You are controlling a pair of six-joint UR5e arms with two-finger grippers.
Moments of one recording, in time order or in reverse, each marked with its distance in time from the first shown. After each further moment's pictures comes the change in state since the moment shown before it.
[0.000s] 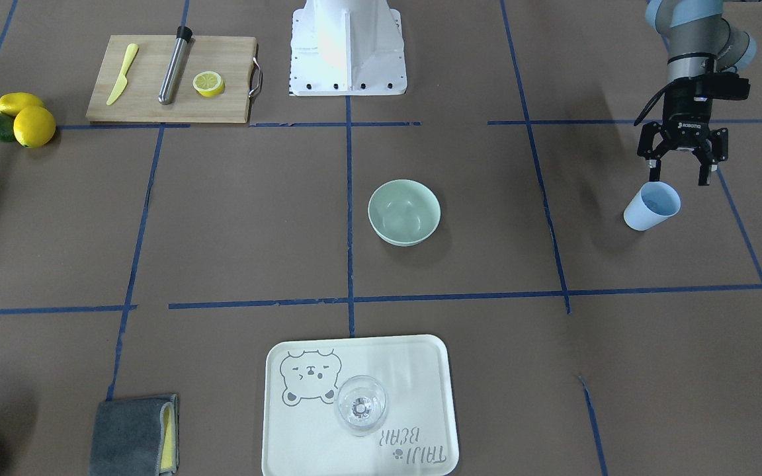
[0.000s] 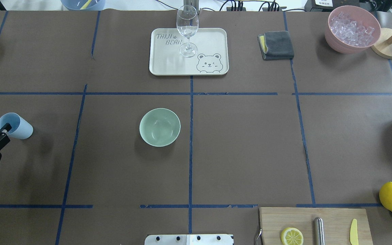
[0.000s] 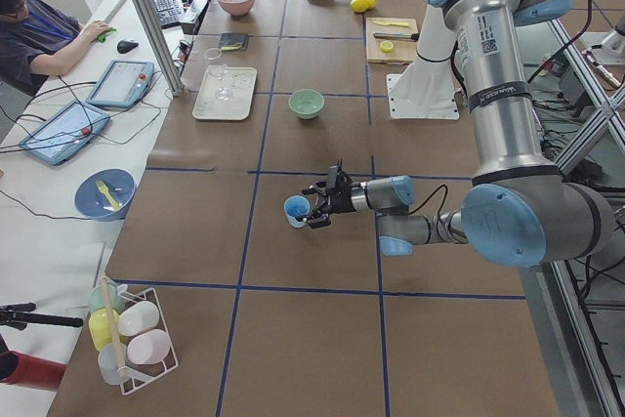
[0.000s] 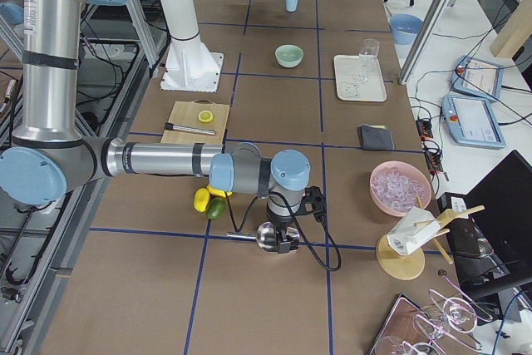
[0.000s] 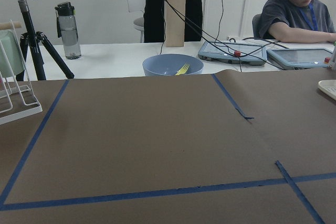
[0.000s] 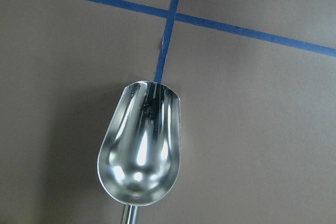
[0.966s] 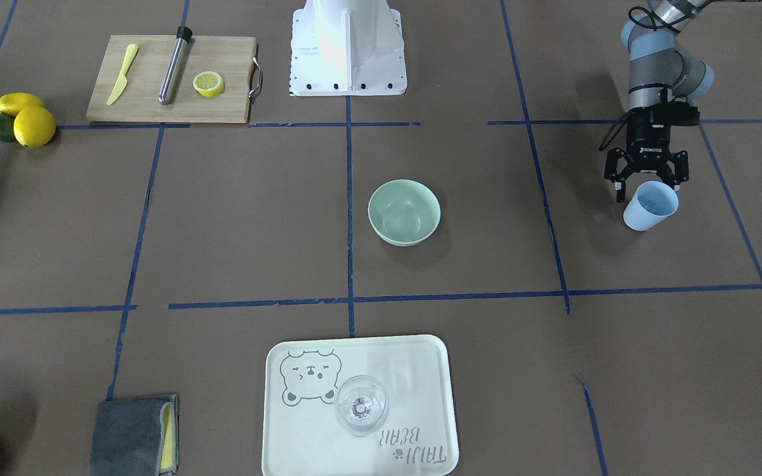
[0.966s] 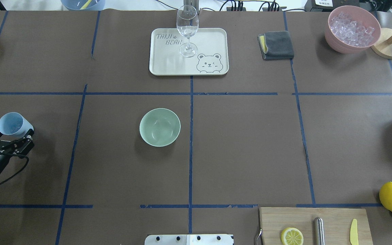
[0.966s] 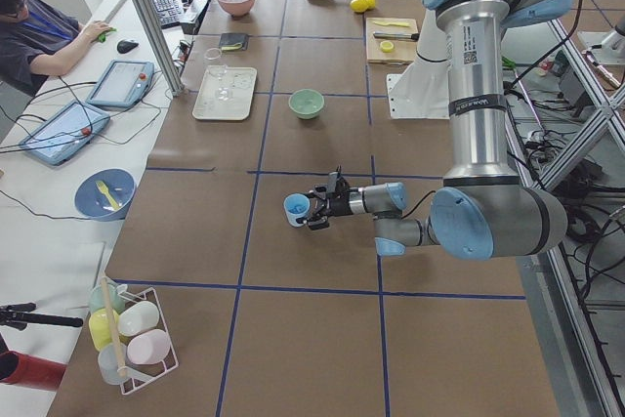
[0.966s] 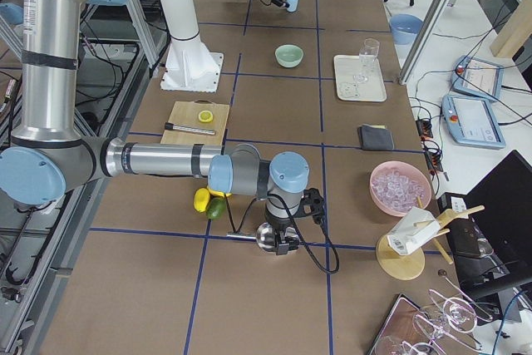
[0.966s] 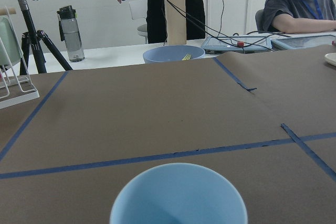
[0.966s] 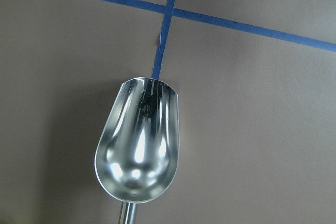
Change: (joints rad) left arm 0.061 -0.155 0.180 0.001 0.097 -0.010; right arm 0.002 -0.004 -0.004 0.000 0.000 0.001
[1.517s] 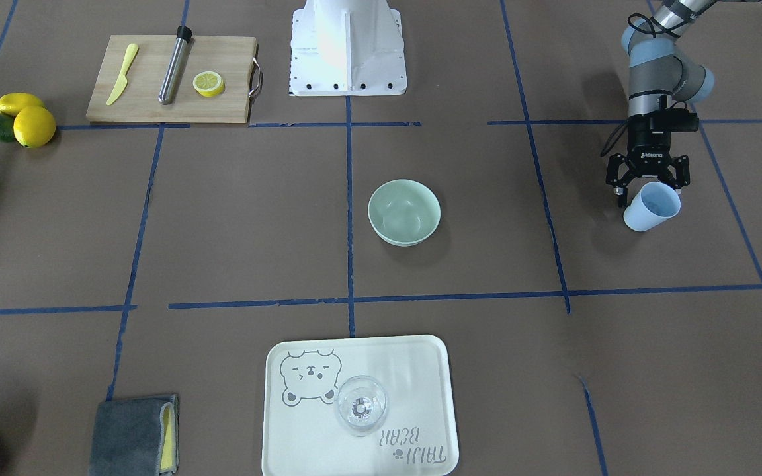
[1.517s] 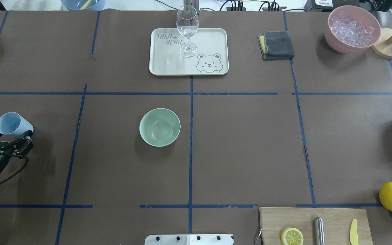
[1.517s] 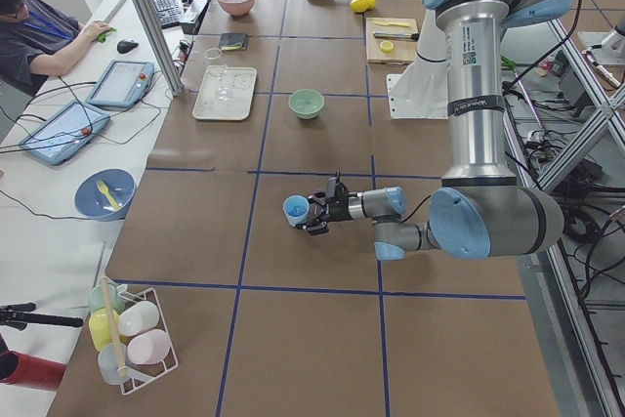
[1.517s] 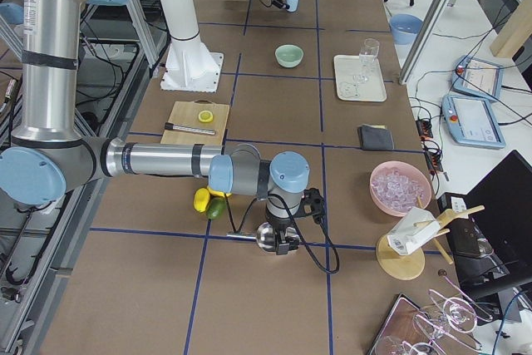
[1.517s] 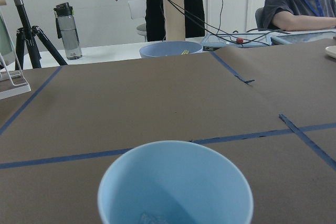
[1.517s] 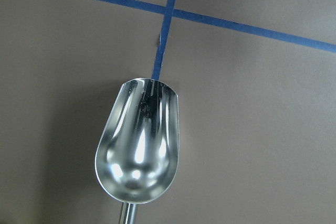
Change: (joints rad) left arm -0.004 -0.005 0.043 -0.005 -0.002 -0.003; right arm 0.000 0.002 0.000 0.000 0.000 0.000
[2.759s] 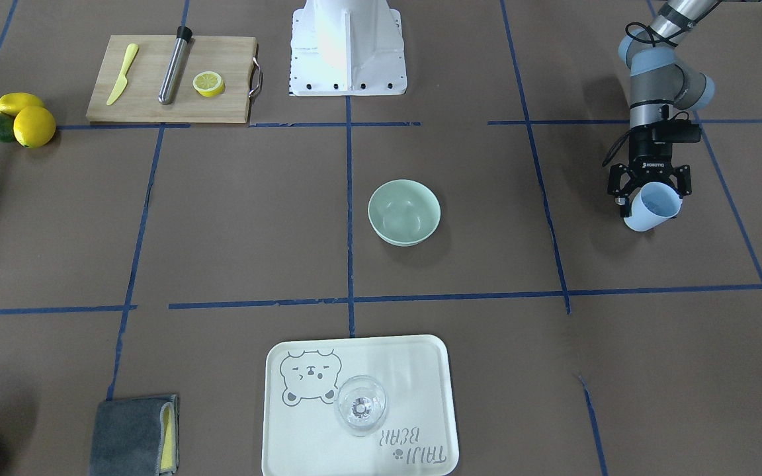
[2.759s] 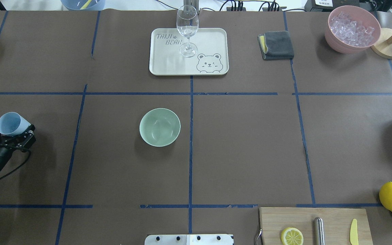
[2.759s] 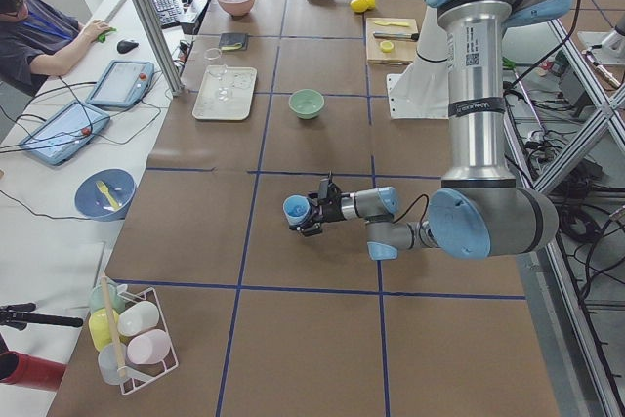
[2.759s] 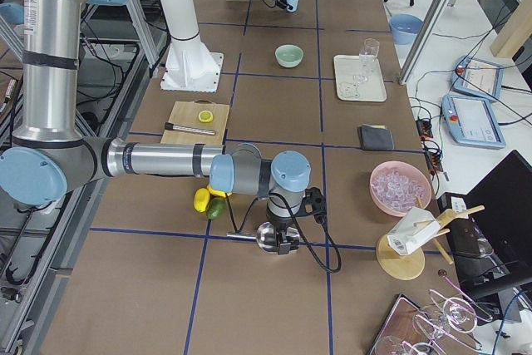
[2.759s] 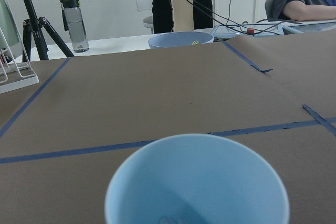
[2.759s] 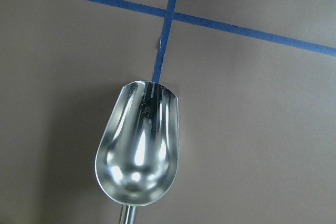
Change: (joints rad) left arm -0.064 -0.046 0.034 0.007 -0.061 -0.002; right arm 0.000 0.005 -0.002 0.000 -0.002 -0.001
